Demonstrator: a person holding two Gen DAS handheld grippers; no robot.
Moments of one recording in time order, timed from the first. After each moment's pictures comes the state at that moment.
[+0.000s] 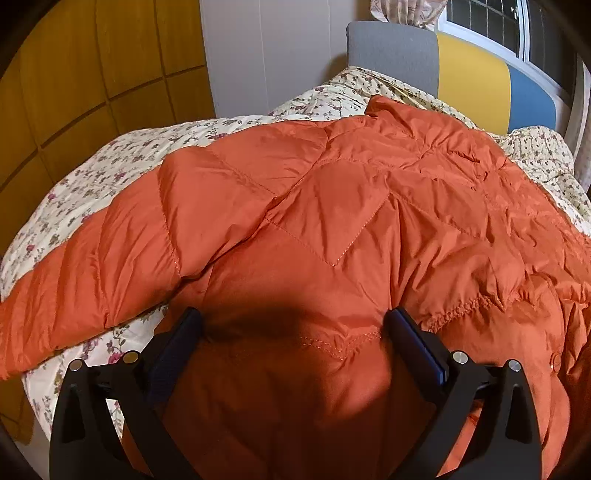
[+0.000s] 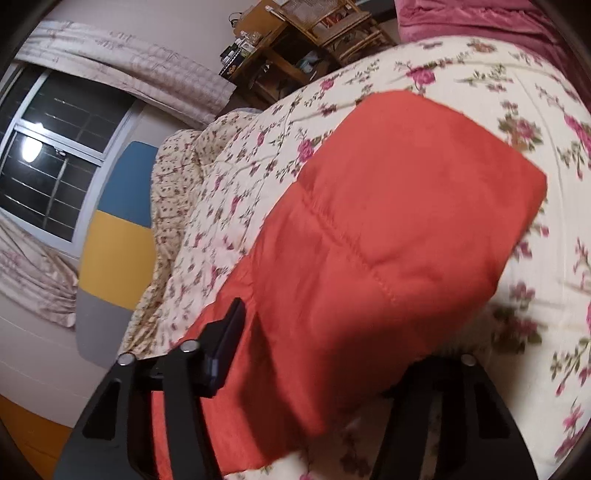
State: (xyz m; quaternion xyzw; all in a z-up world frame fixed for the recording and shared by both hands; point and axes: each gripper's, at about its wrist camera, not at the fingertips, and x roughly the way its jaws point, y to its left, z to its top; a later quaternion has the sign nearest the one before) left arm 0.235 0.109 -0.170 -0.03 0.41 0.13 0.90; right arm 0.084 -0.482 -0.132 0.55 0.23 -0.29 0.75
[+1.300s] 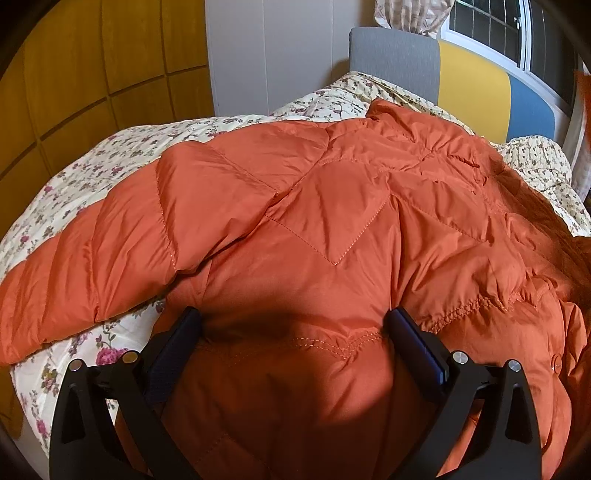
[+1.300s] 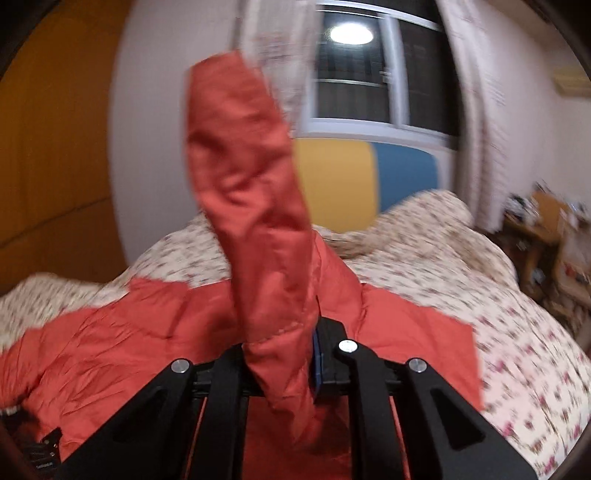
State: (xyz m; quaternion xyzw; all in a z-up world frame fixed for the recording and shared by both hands) left arm 0.233 0.112 -0.176 -0.05 0.40 0.13 0.91; right arm 0.252 -0.154 -0.030 0.00 0.20 0.00 0.98
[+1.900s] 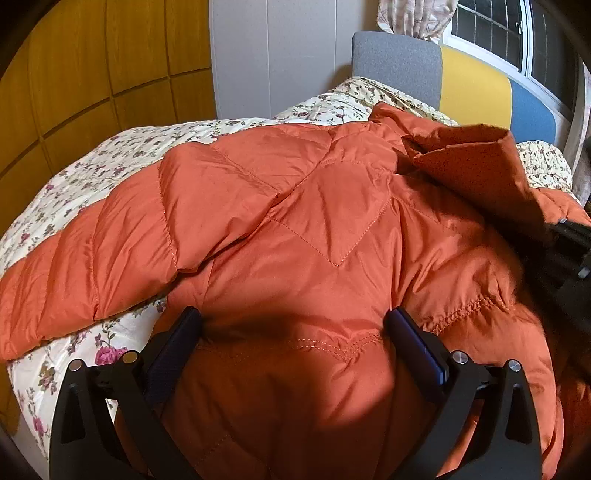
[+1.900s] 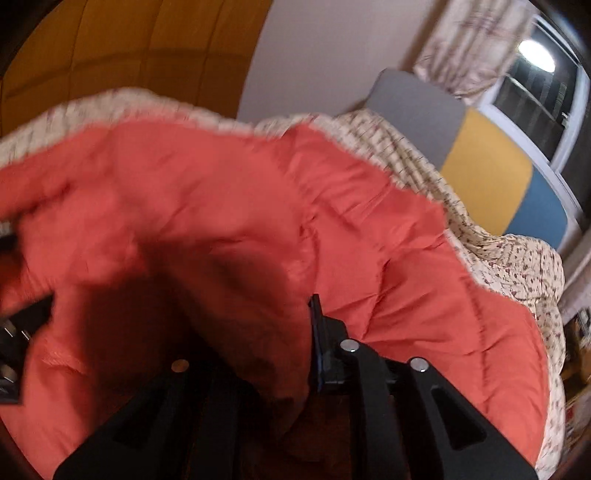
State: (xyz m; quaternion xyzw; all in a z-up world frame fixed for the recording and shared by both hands) left arm 0.232 0.112 -0.177 -0.05 0.39 0.13 0.91; right arm 0.310 -0.021 -0.161 -0.24 0.34 0.18 0.89
